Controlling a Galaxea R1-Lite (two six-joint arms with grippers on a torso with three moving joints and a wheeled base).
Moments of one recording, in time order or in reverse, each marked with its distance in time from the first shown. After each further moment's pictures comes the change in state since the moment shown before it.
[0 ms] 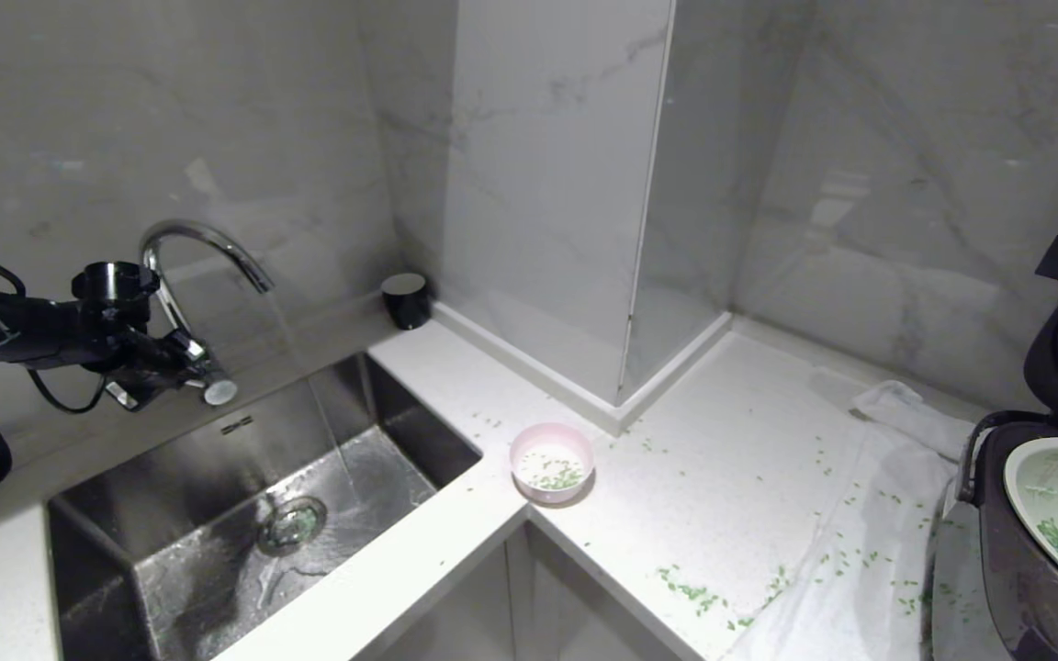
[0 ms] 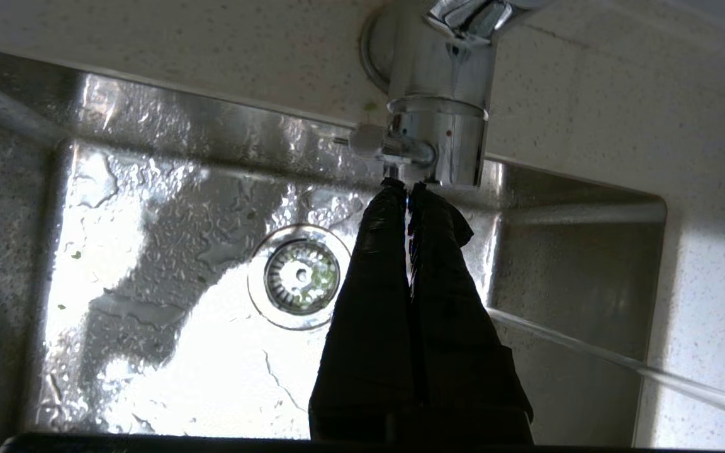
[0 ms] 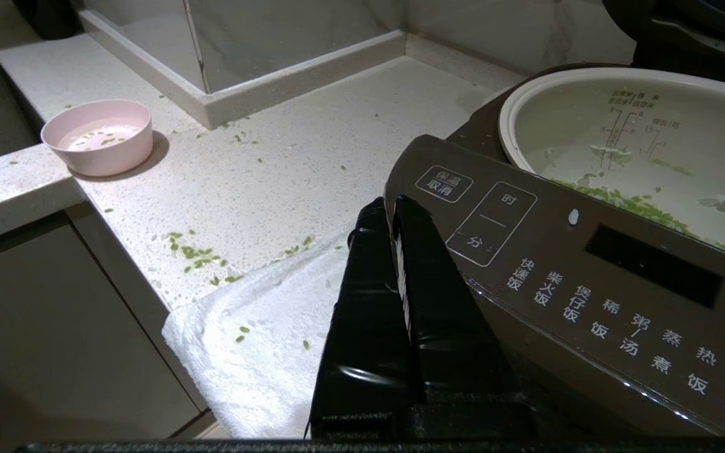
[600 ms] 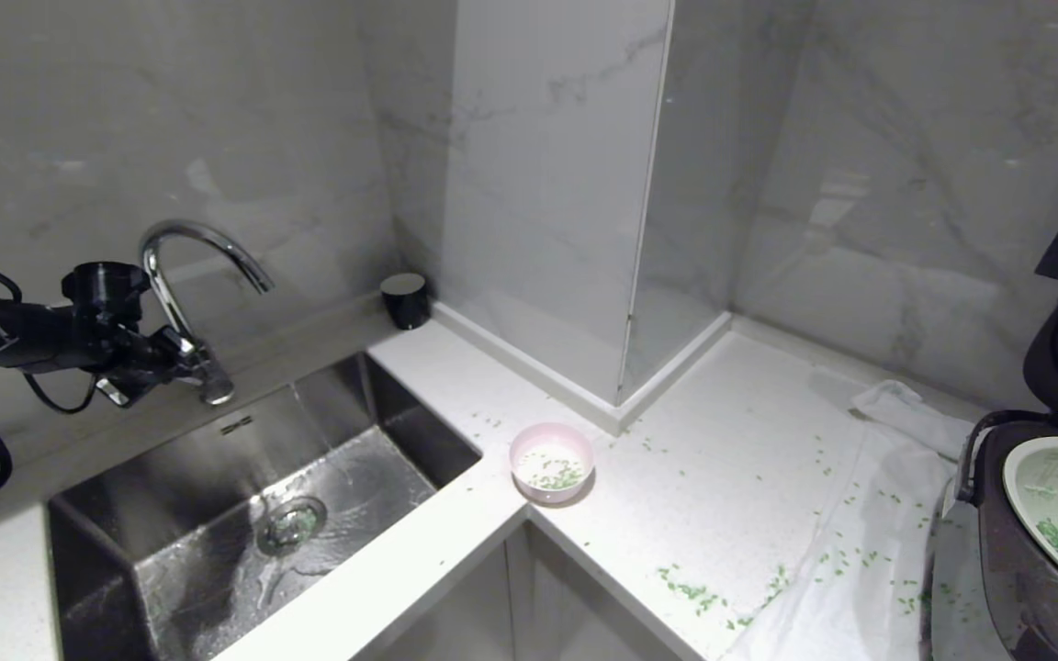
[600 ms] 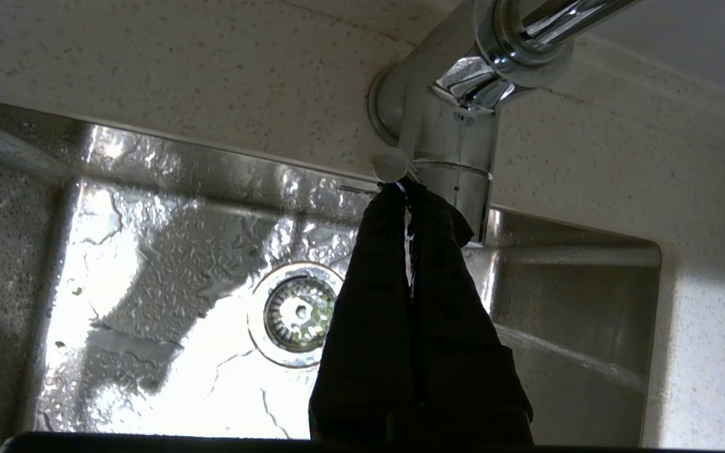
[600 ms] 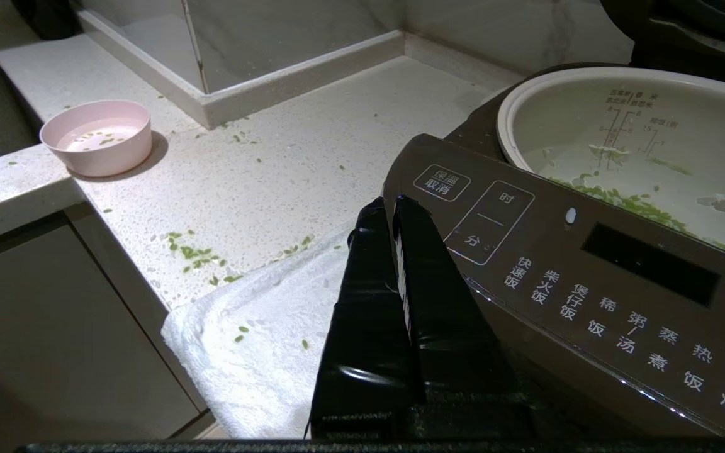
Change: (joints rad) left arm 0.022 0.028 -0.036 -0.057 0.032 0.006; right arm 0.000 0.000 0.000 0.000 0.000 0.000
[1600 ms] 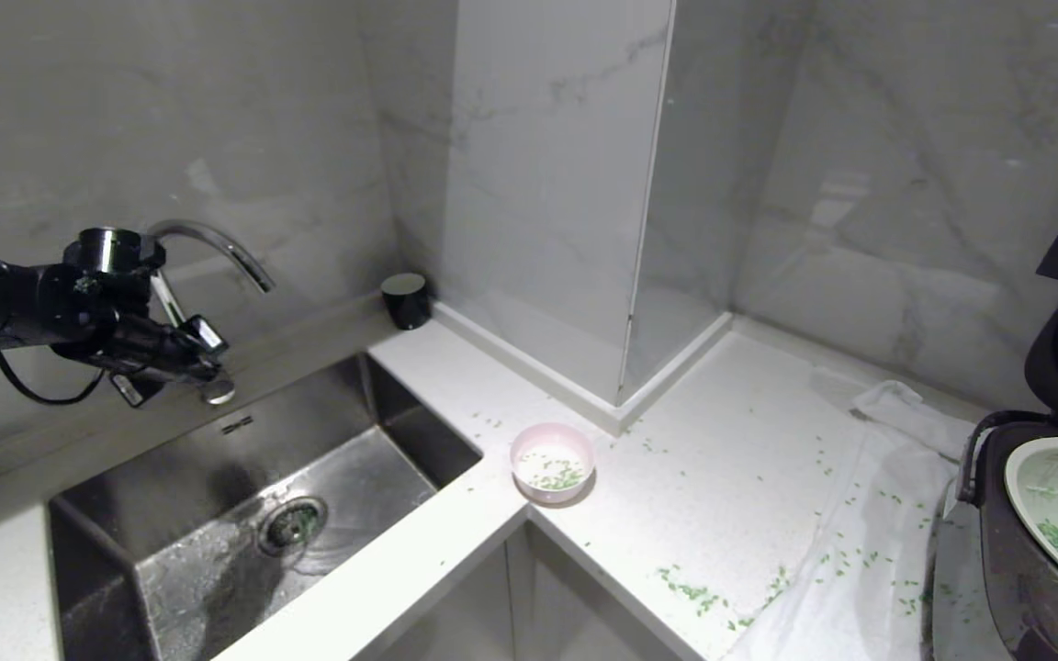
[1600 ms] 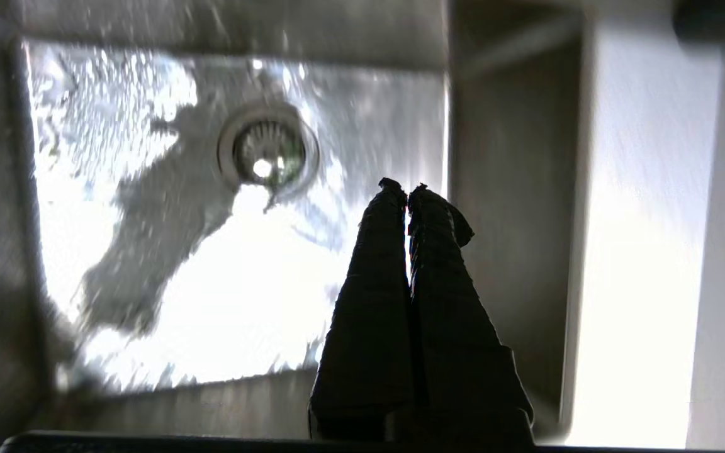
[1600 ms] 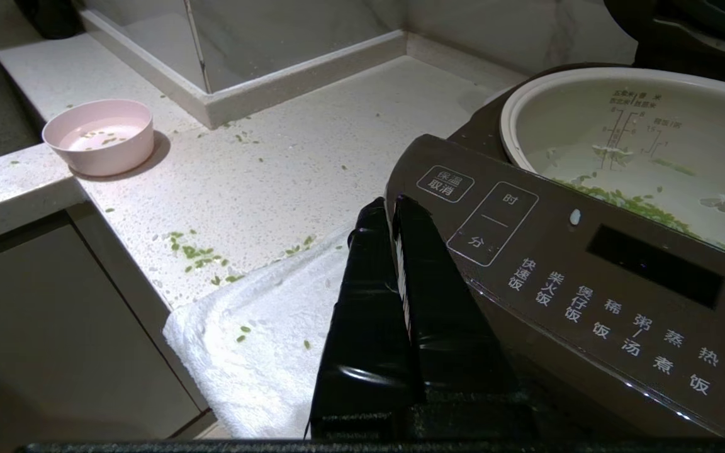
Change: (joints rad) left arm -0.154 -0.392 0.424 0.088 -0.156 0.030; right arm 0.000 0.000 0.000 0.000 0.000 0.001
